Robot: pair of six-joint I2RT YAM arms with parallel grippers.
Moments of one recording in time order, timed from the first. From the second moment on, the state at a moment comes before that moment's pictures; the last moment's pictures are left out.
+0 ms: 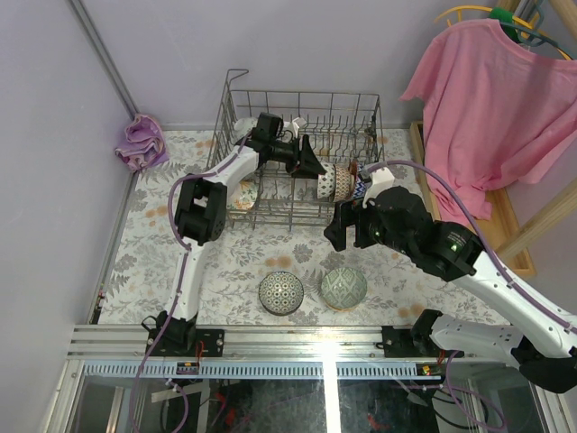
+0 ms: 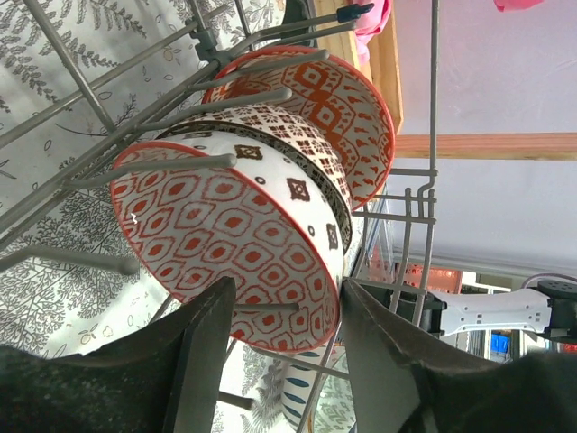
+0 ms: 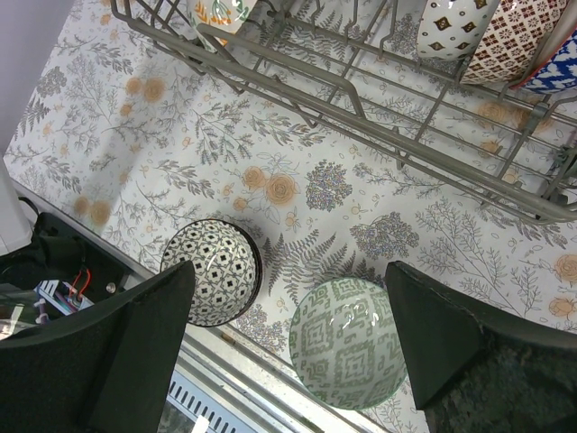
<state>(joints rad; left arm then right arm) -0.33 2.41 2.03 -0.30 1.05 -0.64 0.89 0.98 1.19 -0.77 0.16 0.47</state>
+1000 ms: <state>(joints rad) -0.32 2.37 1.94 -0.24 1.02 -0.69 0.89 0.95 1.17 -0.76 0.16 0.47</state>
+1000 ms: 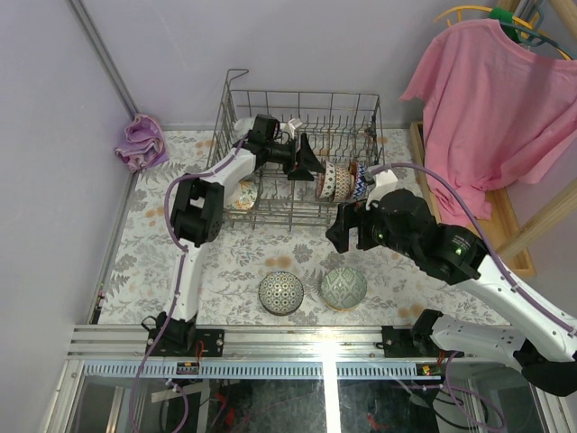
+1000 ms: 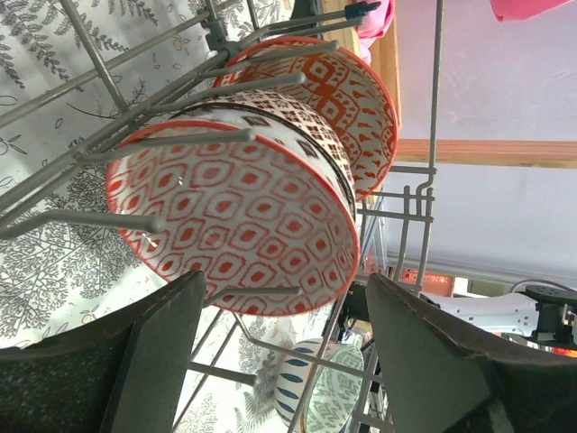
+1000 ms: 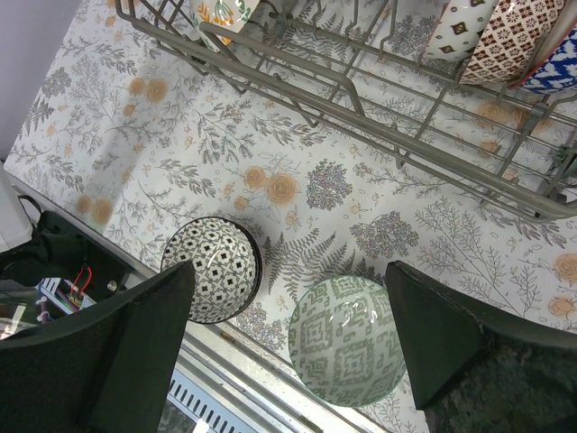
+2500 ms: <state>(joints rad) -0.39 1.57 1.59 -0.38 0.64 -0.68 0.89 0.74 1.16 -0.80 0.16 0.47</state>
